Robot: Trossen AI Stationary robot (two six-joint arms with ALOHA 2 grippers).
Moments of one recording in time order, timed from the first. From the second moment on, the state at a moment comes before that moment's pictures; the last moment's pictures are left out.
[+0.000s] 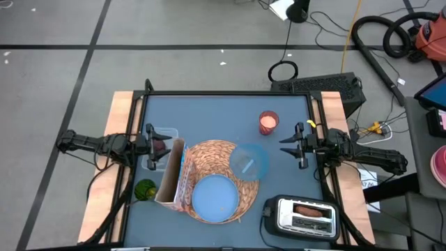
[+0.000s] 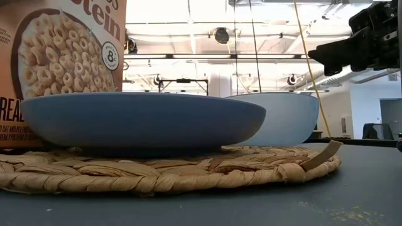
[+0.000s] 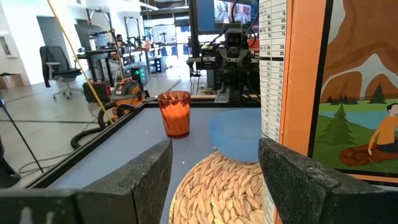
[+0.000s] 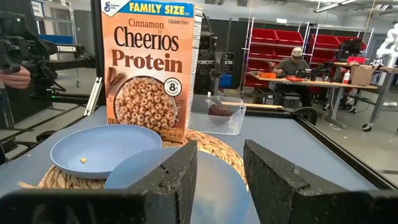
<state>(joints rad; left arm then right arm) -0.21 0.01 0.06 -0.02 -0.33 0.07 -0.18 0.01 0.02 0.04 -0.21 -0.06</state>
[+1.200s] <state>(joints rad) -0.21 0.01 0.06 0.65 -0.33 -0.16 -0.18 0.01 0.01 0.04 -0.21 -0.06</state>
